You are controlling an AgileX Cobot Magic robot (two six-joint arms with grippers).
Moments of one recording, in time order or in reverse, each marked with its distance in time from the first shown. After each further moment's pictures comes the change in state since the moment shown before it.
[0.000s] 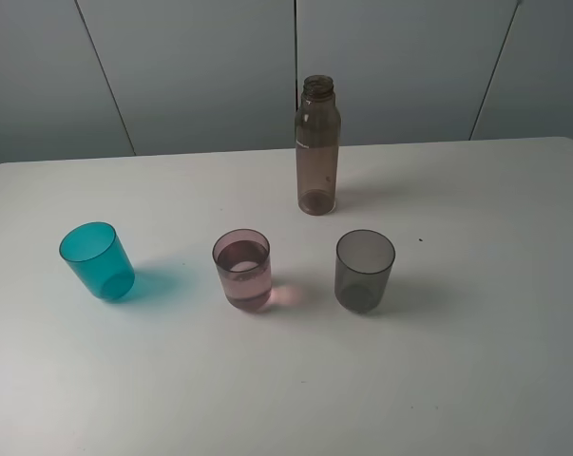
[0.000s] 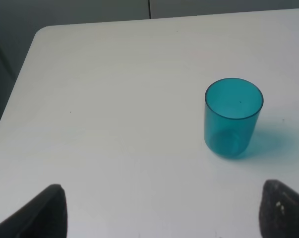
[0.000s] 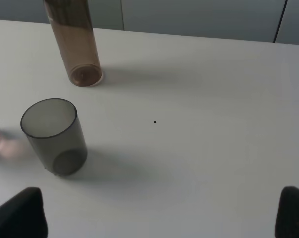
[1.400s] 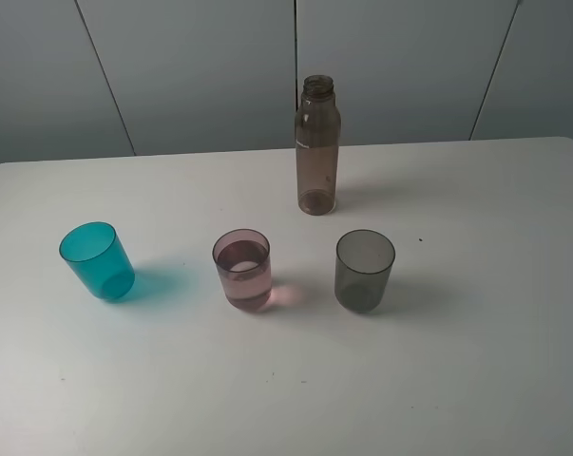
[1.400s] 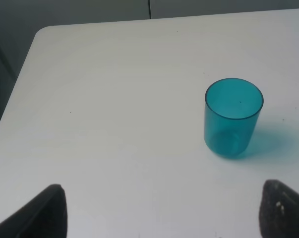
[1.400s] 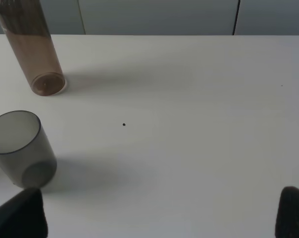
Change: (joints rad) left arm 0.000 0.000 0.000 0.000 0.000 0.000; right arm -0.132 0.000 0.000 0.000 0.000 0.000
